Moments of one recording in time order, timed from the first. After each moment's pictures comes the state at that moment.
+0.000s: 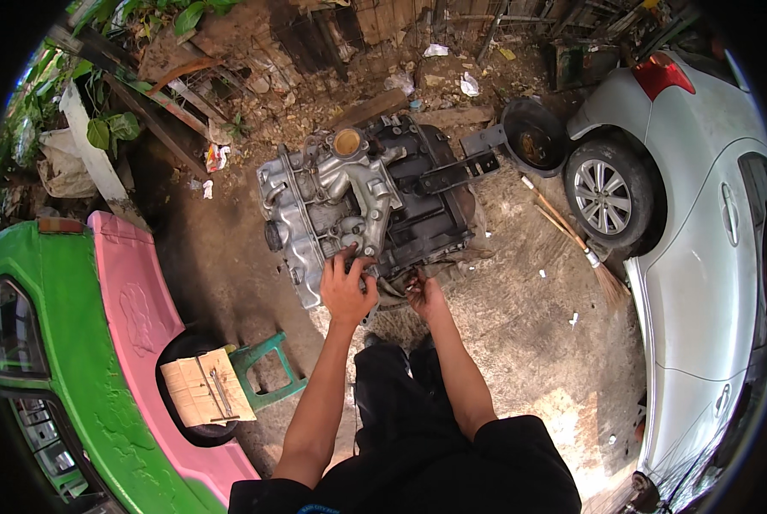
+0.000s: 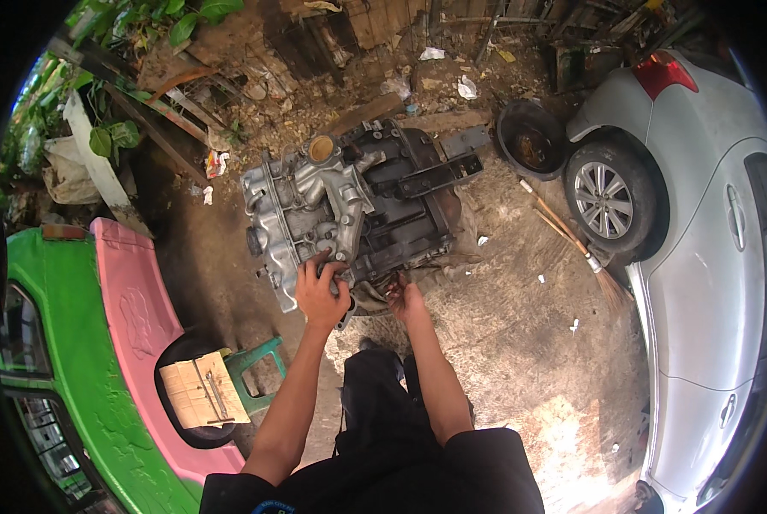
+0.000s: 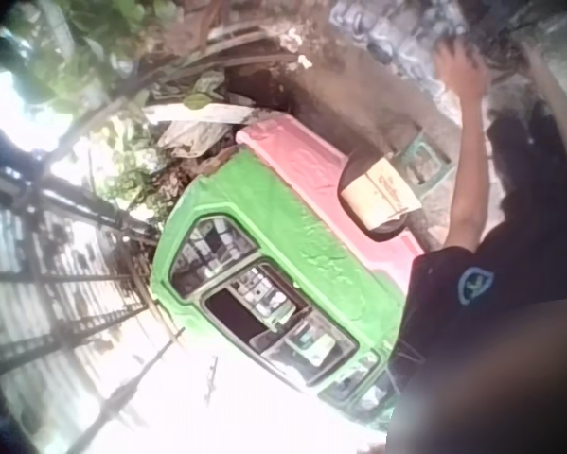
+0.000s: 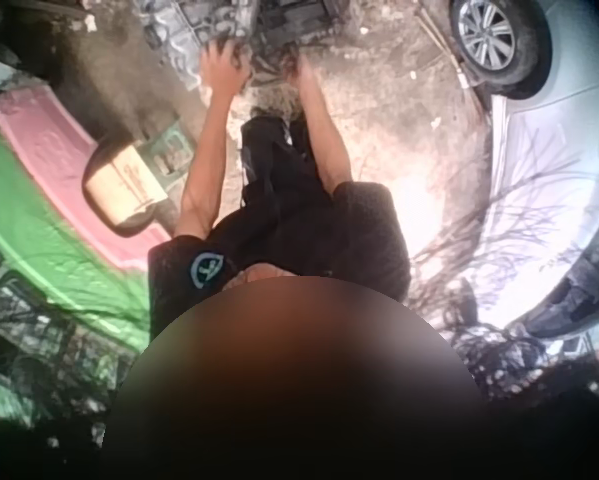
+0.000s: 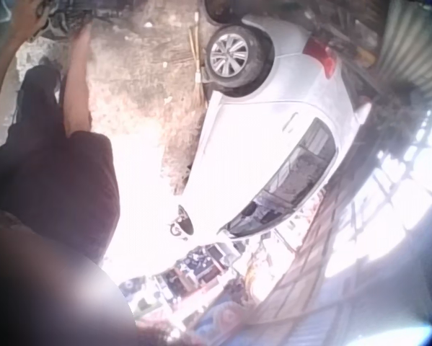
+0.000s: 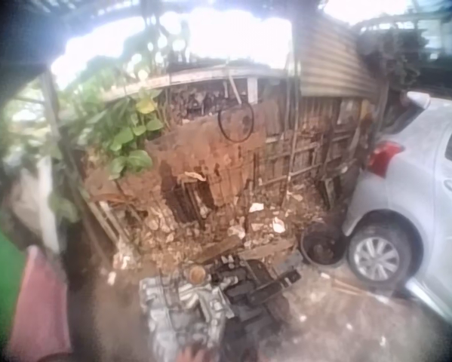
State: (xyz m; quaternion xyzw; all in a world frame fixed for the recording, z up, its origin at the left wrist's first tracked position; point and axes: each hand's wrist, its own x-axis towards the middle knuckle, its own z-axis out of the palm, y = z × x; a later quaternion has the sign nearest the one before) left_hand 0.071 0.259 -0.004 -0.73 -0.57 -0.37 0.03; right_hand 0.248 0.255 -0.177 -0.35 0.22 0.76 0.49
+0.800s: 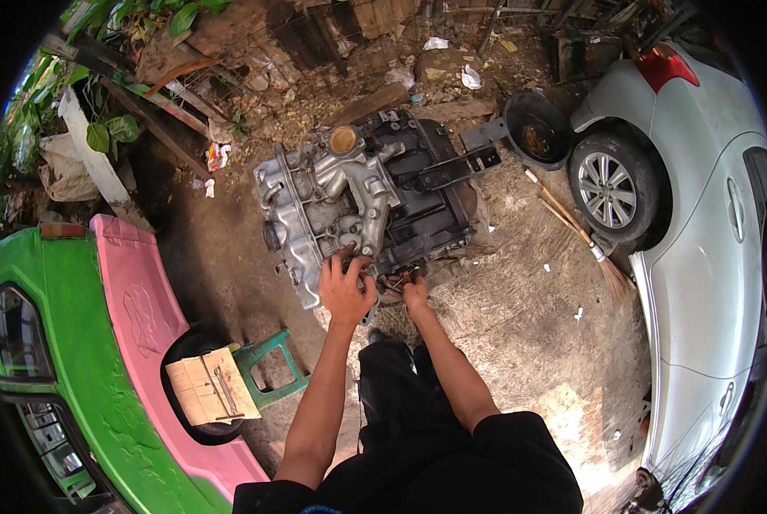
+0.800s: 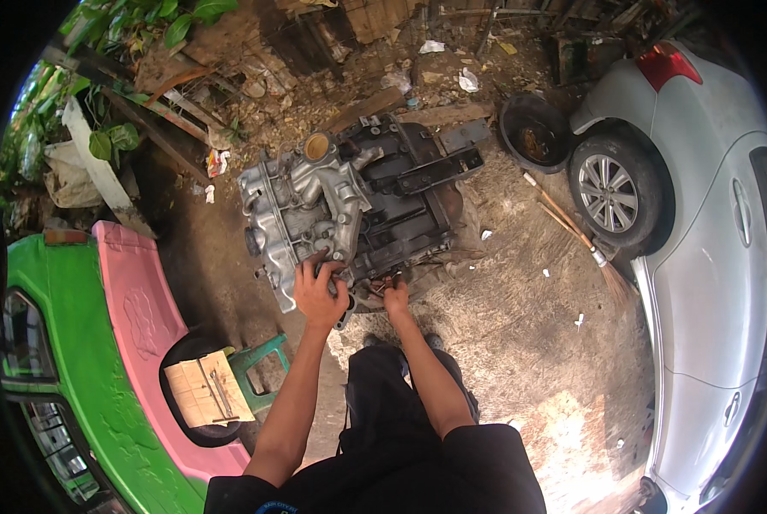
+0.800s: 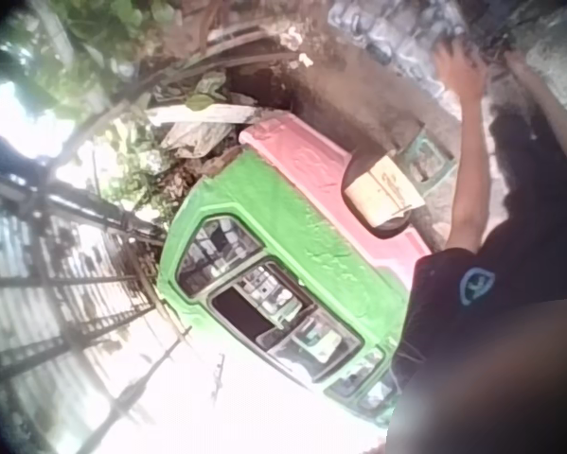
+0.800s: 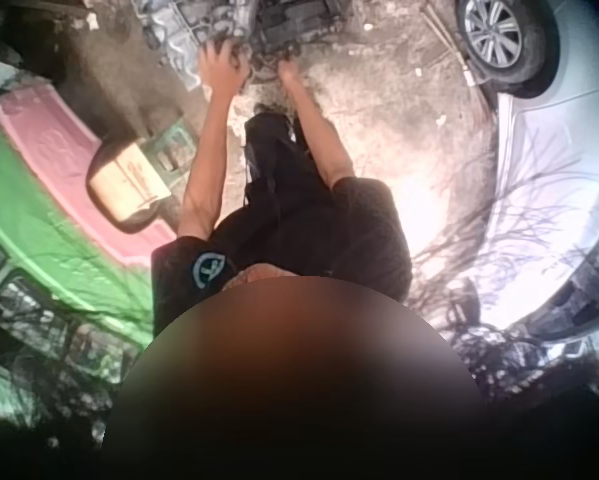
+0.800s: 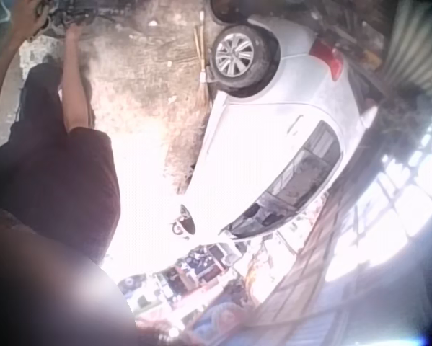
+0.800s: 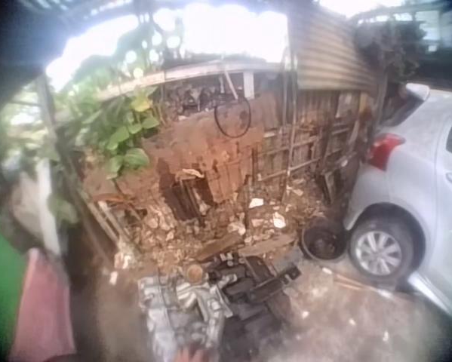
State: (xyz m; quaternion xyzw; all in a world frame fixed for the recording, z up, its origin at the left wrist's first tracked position) left_hand 0.072 0.260 -0.005 -0.73 -0.58 -0.36 0.03; right_hand 0.201 0.249 -0.198 -0.58 -0.08 0.67 0.45
